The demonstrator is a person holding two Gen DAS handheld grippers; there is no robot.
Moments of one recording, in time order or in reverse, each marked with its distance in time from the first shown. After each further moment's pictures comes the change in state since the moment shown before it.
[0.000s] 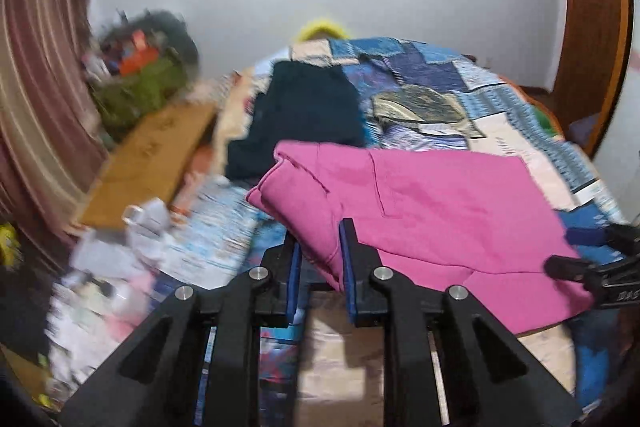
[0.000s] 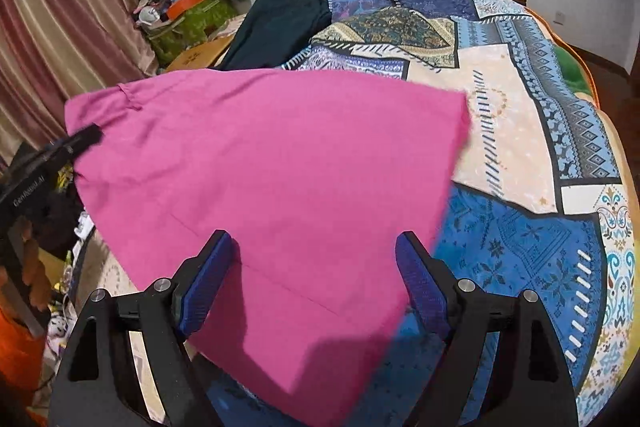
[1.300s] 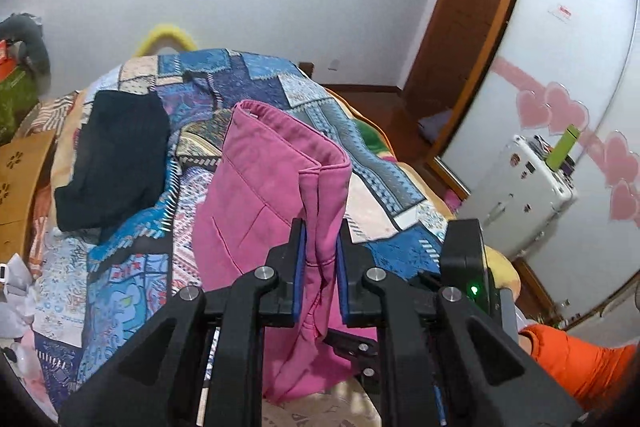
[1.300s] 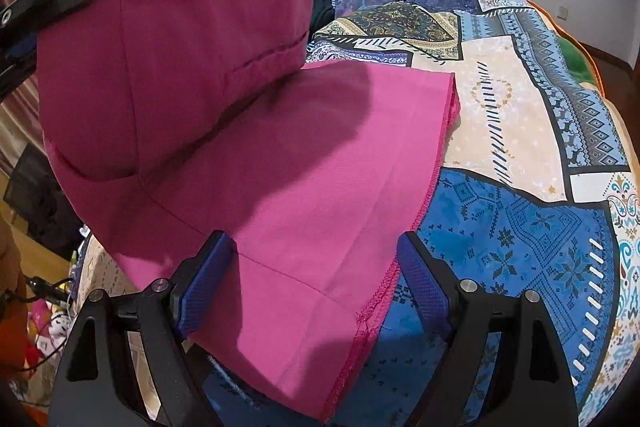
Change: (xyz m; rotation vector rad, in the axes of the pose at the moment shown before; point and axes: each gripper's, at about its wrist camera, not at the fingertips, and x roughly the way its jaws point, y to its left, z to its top) left arm -0.029 -0.095 0.072 0.062 0.037 -0.629; right arm 0.003 -0.003 -0.006 0.013 -0.007 0.026
